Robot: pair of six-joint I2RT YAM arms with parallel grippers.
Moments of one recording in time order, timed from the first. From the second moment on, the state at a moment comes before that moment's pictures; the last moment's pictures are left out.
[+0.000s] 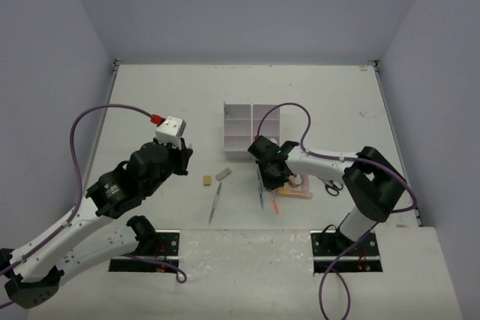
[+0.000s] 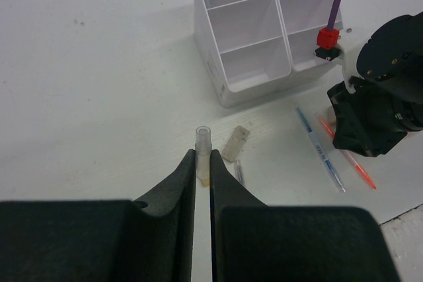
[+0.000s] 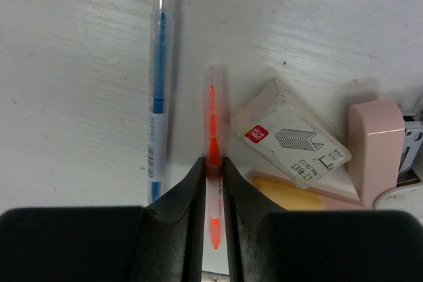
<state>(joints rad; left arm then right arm) -0.85 0.69 0.84 -0.61 -0.41 -0.33 0.85 1.66 0.95 -0.63 0.10 0.62</state>
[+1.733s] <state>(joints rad) -0.85 0.65 0.84 -0.61 -0.44 -0.33 1.11 0.72 0.53 -0.55 0.31 1.75</state>
